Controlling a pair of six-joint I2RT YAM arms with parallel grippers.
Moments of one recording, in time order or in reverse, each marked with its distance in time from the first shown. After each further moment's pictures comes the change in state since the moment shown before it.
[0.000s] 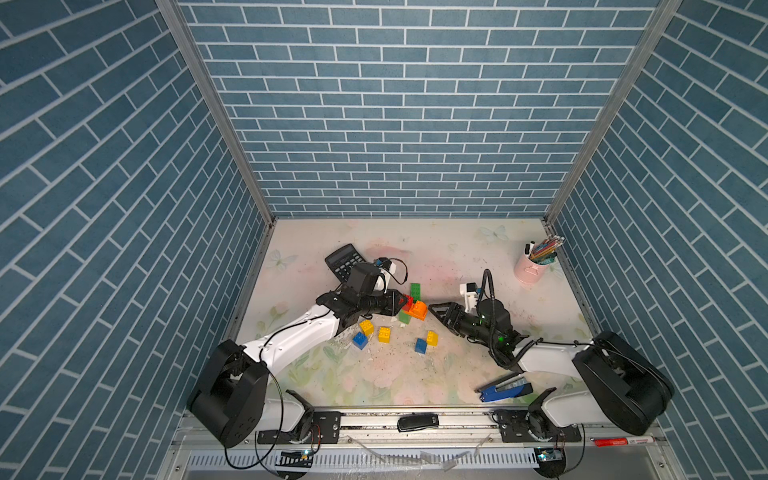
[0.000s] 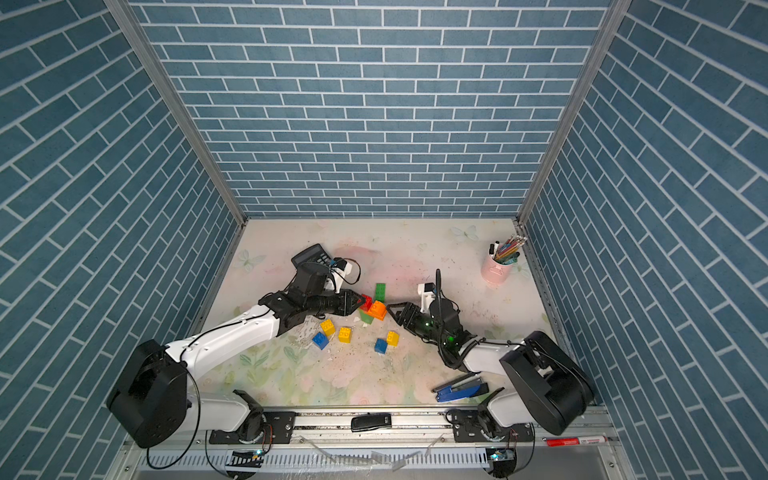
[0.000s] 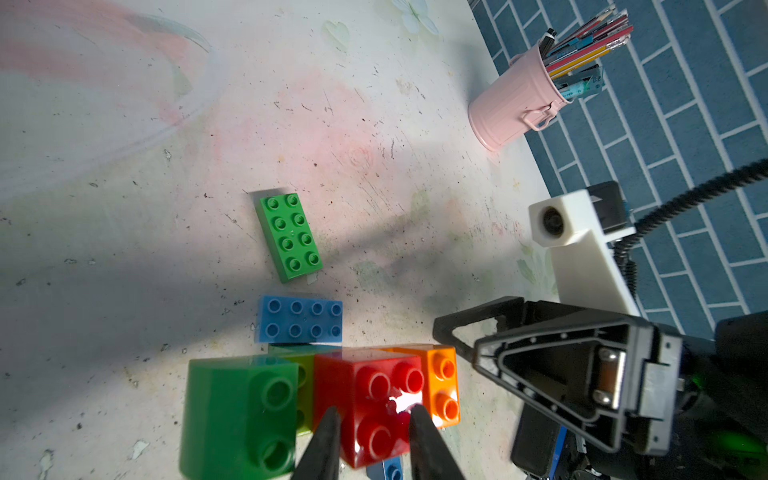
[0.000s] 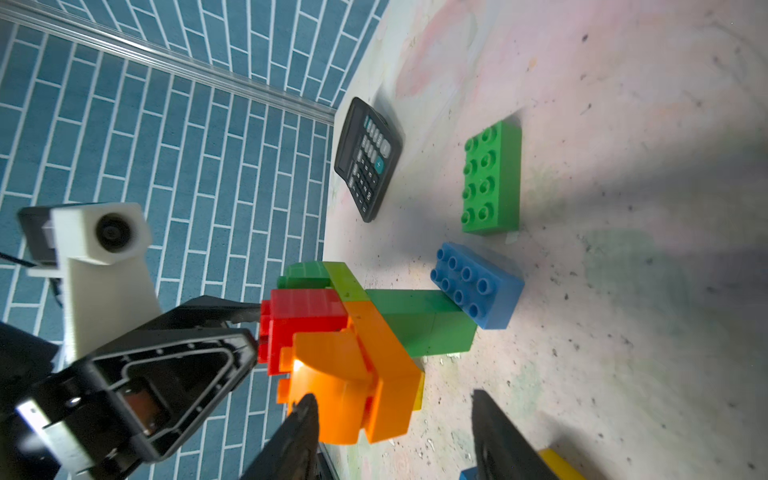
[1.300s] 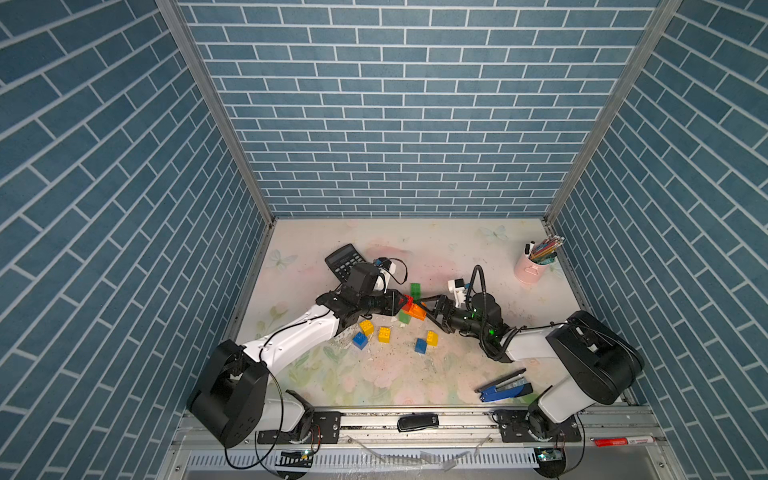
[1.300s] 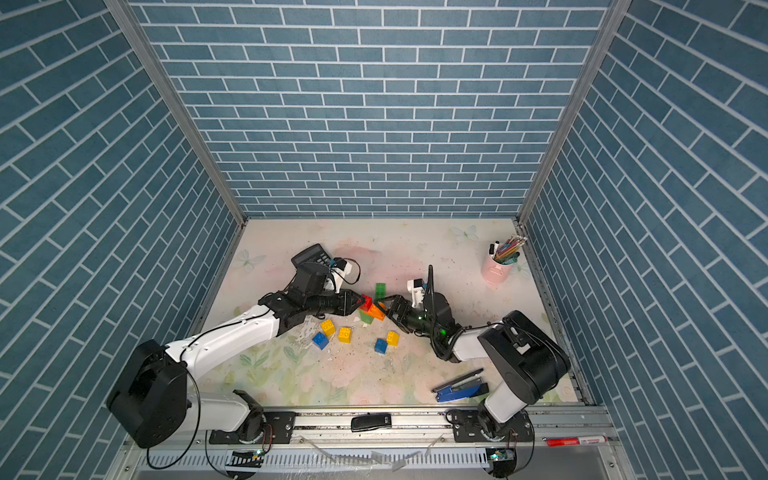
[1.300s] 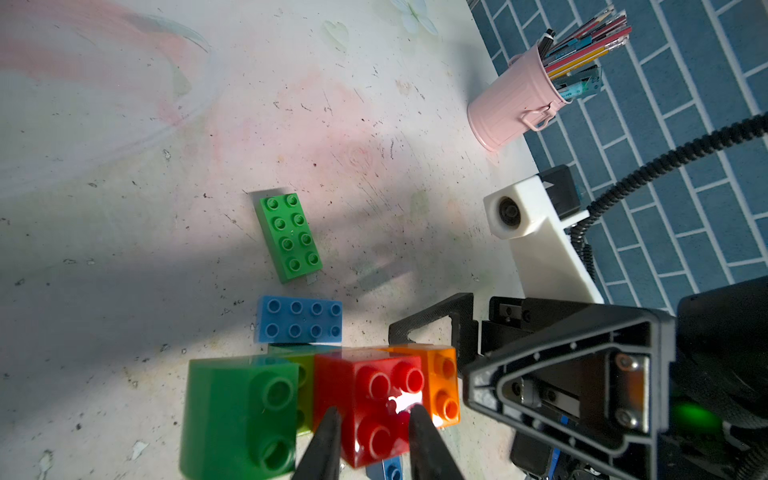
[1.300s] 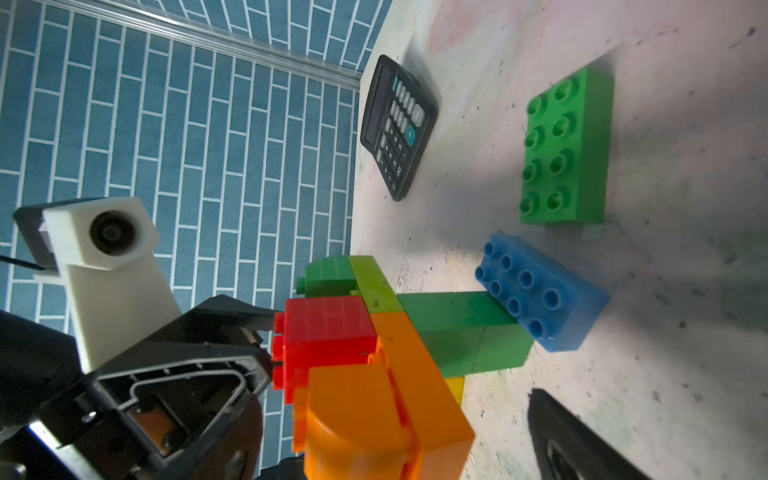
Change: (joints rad) left arm 0.002 0.000 -0.001 0.000 0.004 0.000; right arm 0.000 0.219 0.080 0.191 -0.148 0.100
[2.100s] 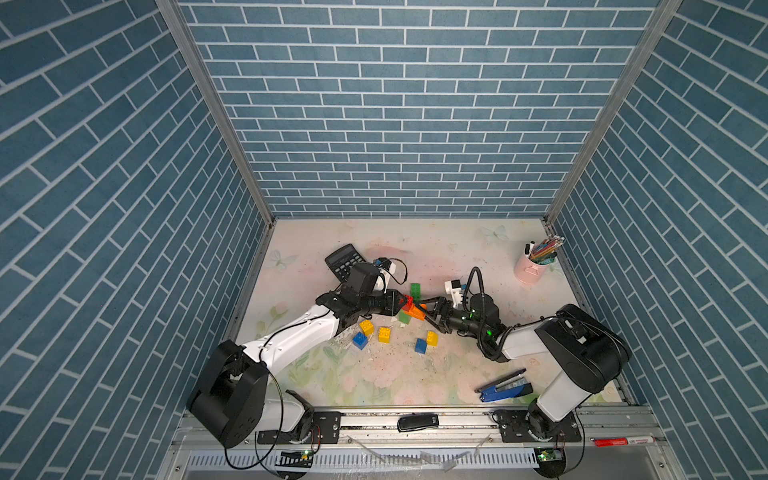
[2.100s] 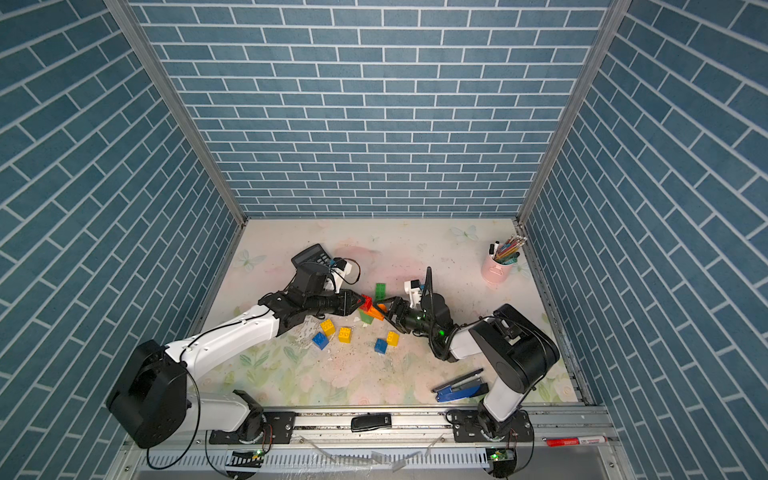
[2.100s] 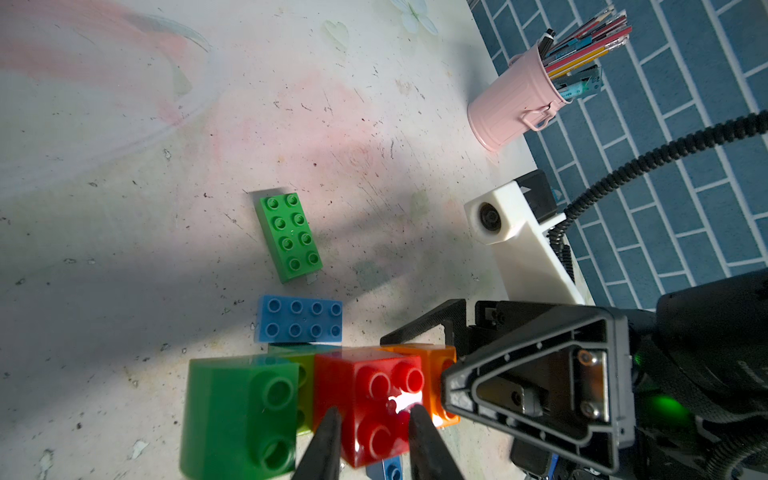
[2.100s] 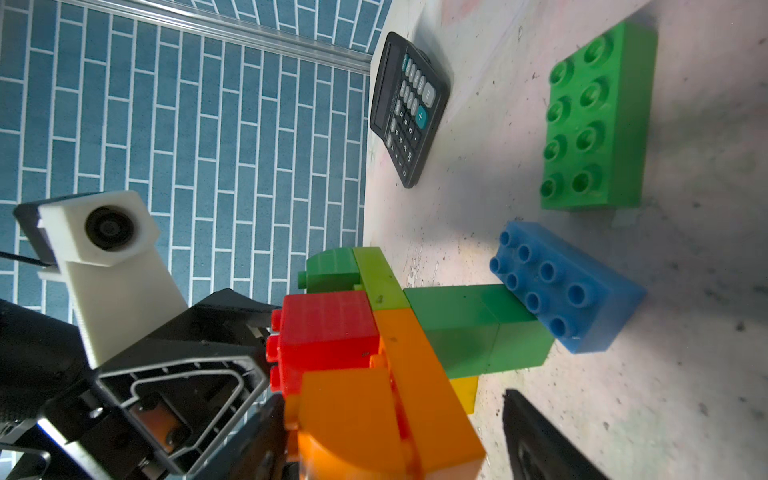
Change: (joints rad) left arm 0.000 -0.001 0.000 0.000 0.000 0.000; right arm 0.000 0.071 0.005 0.099 -0.048 0.051
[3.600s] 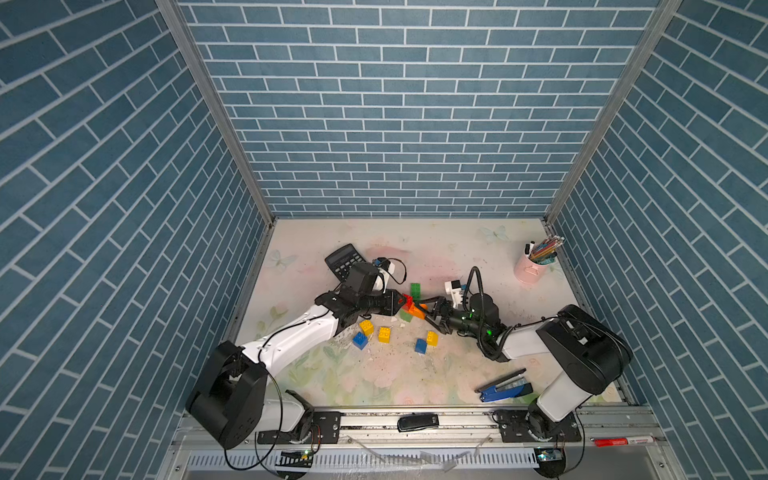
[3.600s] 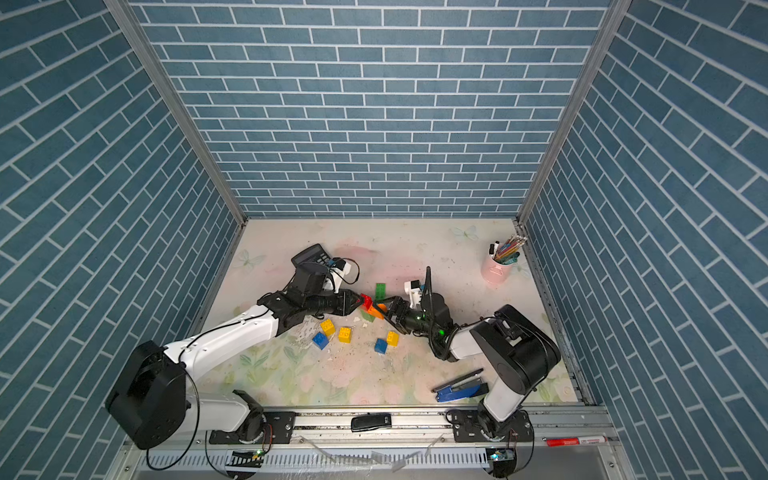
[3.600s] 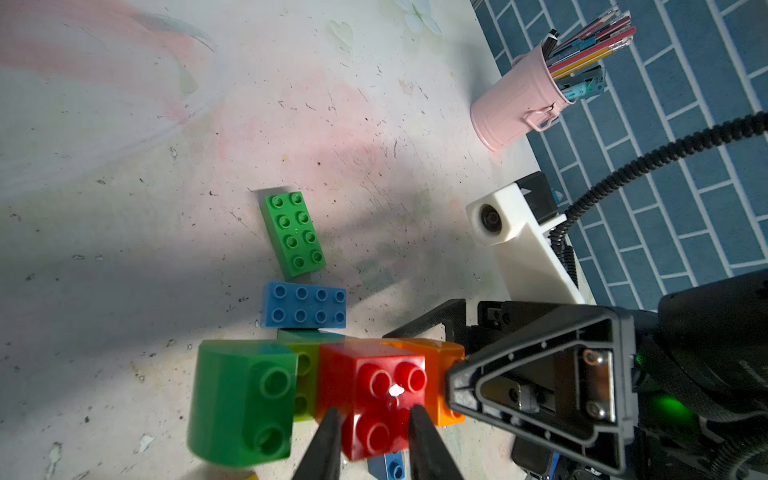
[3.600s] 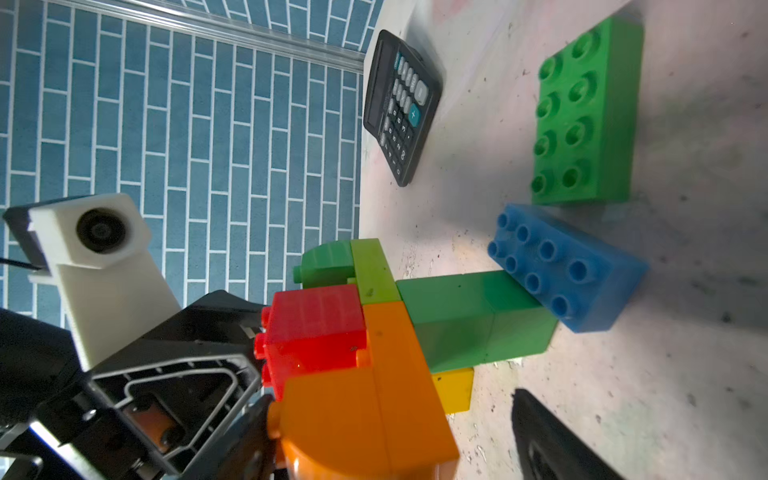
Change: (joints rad) left arm 0.005 -0.006 0.000 -0.010 -0.004 0.000; right arm -0.002 -0.015 0.003 -0.041 0.006 -0.013
